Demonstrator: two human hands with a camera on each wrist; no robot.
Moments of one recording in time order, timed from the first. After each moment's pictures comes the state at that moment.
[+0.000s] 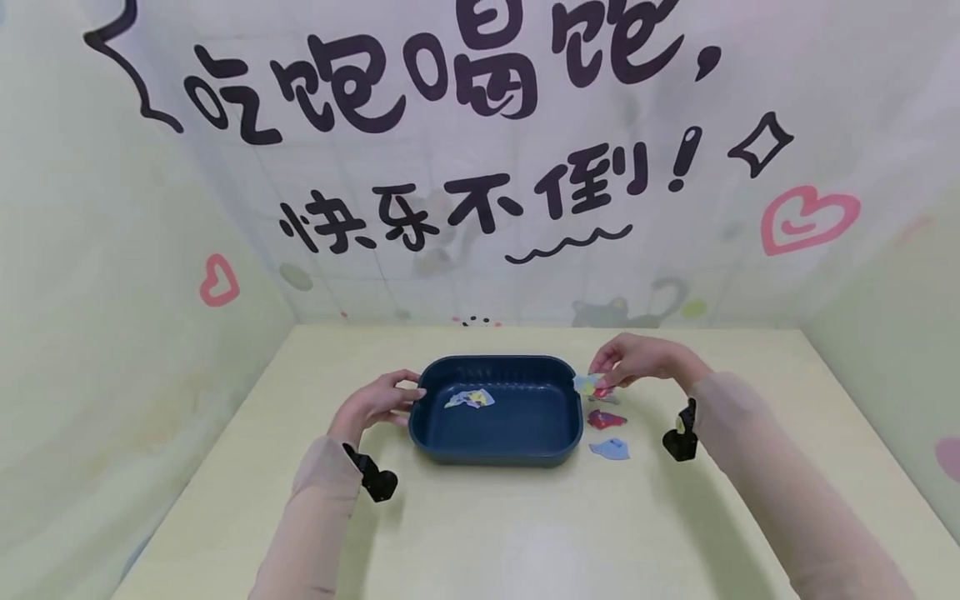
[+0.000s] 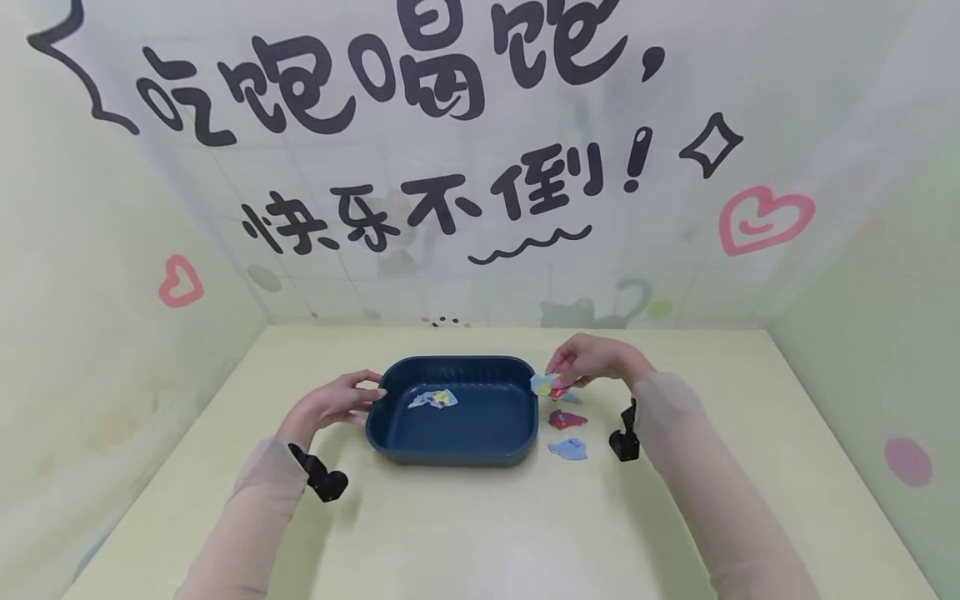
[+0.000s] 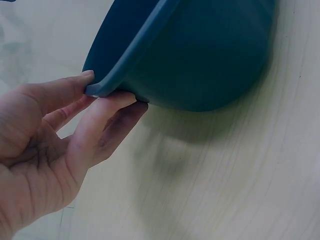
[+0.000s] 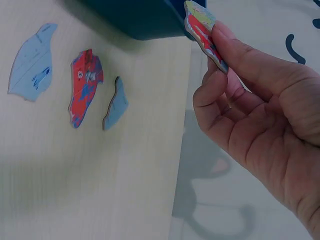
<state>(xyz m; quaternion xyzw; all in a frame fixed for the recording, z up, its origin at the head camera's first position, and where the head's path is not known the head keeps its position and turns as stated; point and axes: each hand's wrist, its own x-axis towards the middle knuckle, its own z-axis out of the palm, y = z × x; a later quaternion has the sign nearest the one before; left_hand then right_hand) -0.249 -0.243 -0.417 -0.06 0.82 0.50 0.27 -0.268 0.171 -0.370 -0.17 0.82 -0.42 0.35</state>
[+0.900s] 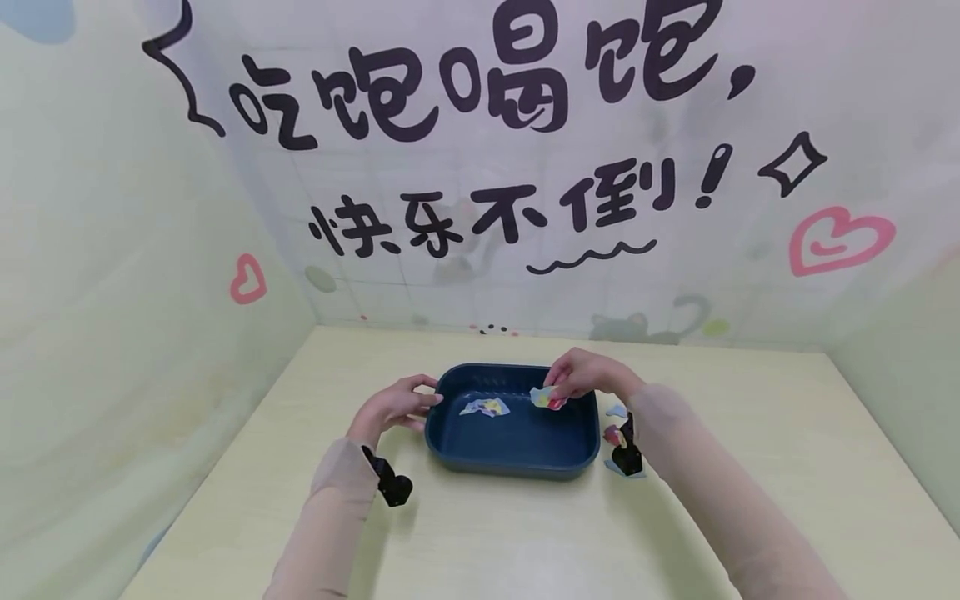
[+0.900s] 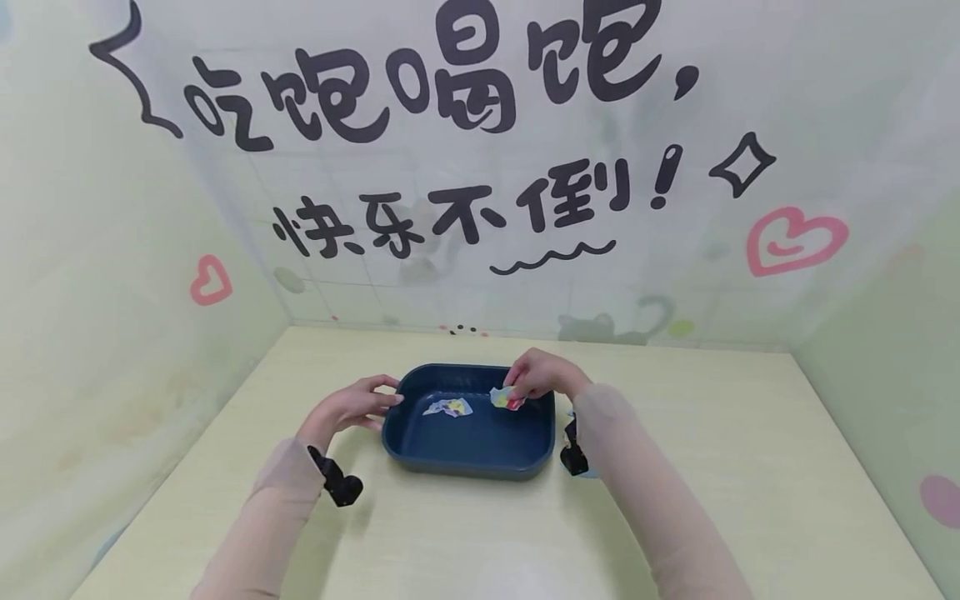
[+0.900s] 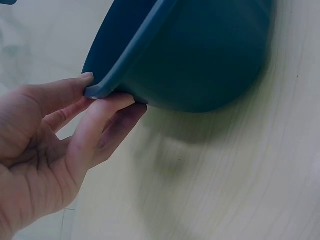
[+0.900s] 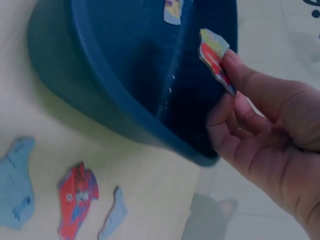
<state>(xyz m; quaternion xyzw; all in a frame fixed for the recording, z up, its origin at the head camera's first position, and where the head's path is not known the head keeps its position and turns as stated) -0.244 -0.245 -0.418 -0.05 0.83 0.50 0.26 -0.278 0.078 -0.387 -0.19 0.84 -0.41 0.30</state>
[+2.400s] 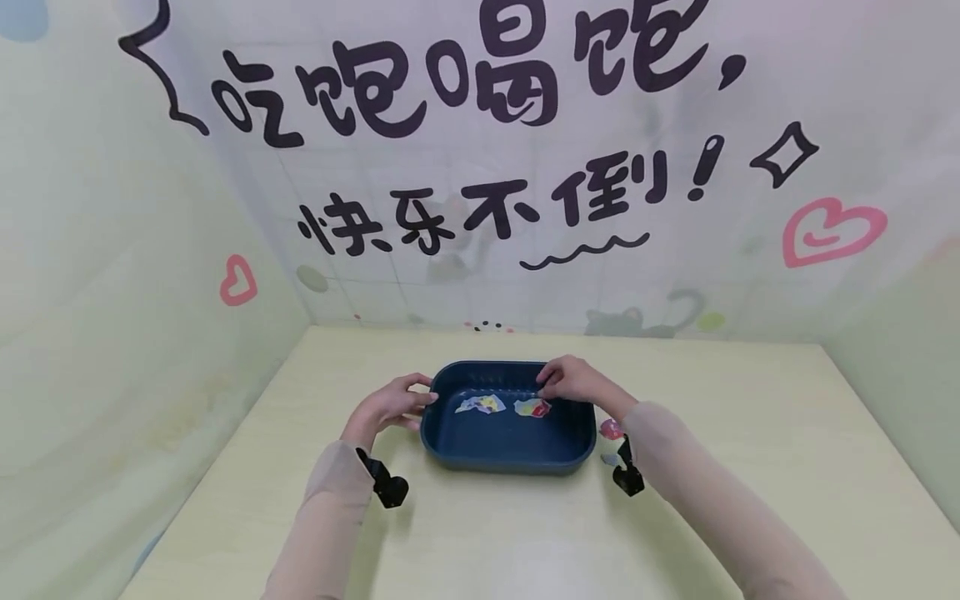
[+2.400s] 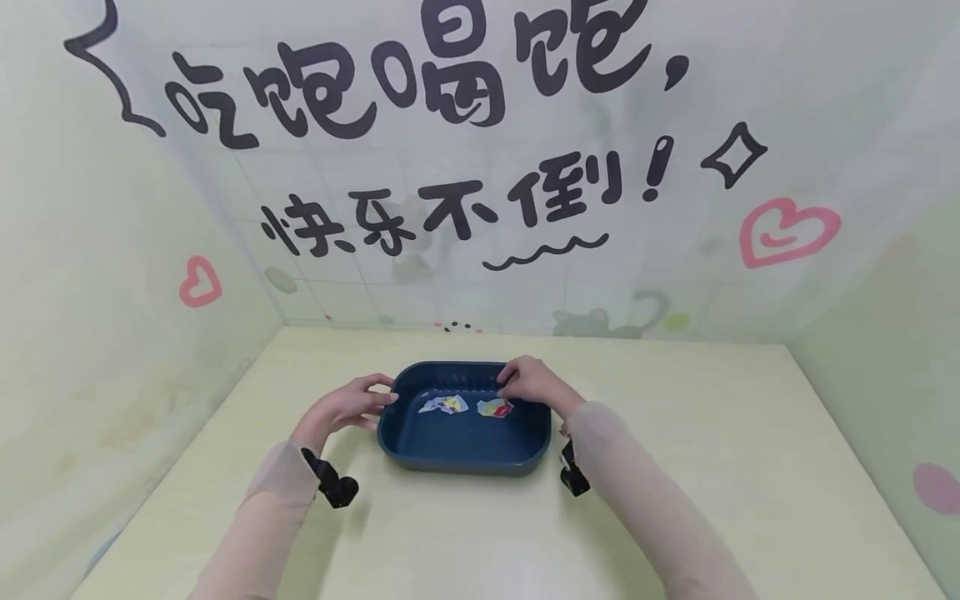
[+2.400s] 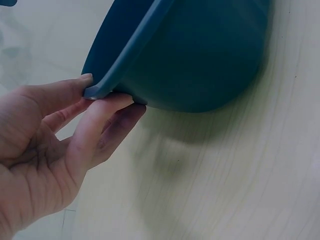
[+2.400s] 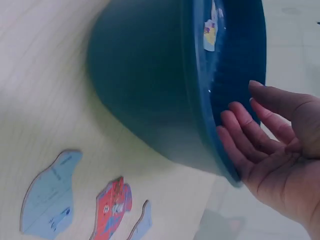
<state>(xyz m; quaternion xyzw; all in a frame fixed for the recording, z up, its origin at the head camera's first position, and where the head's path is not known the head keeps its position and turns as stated) -0.245 -0.243 -0.419 -0.05 0.83 0.50 0.25 -0.265 0.067 -0.408 -0.19 0.89 -0.38 0.16</state>
